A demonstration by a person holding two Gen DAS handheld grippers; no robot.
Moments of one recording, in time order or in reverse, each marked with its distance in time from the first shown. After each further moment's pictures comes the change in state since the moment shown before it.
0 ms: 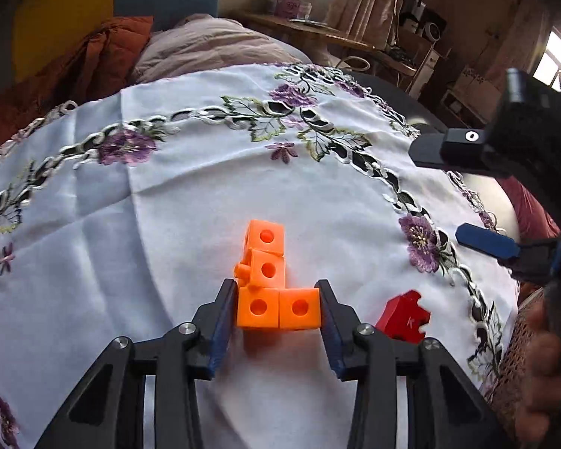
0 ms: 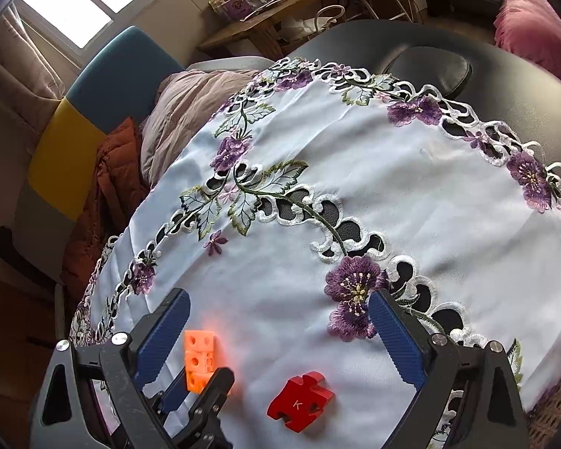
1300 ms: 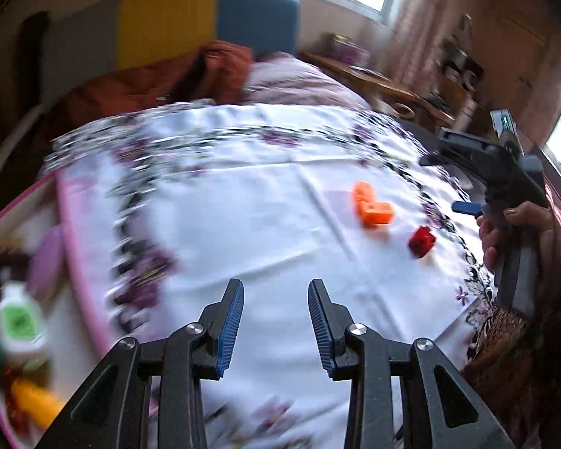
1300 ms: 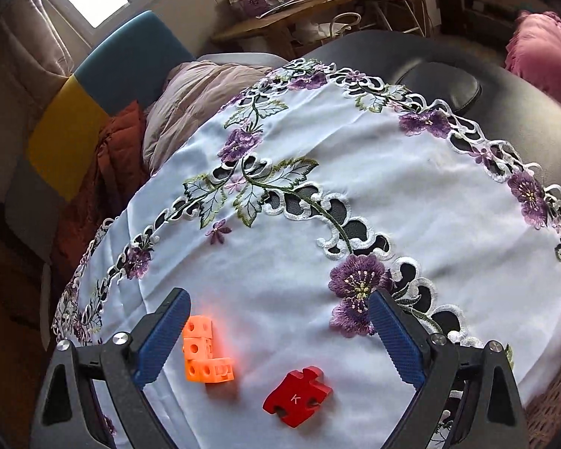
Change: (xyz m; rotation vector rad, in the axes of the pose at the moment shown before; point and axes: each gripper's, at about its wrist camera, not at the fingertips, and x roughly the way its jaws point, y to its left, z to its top) left arm -0.136 0.062 -0.095 -0.138 -0.114 0.106; right arm -0.002 0.013 -0.007 -0.088 -0.010 -0.047
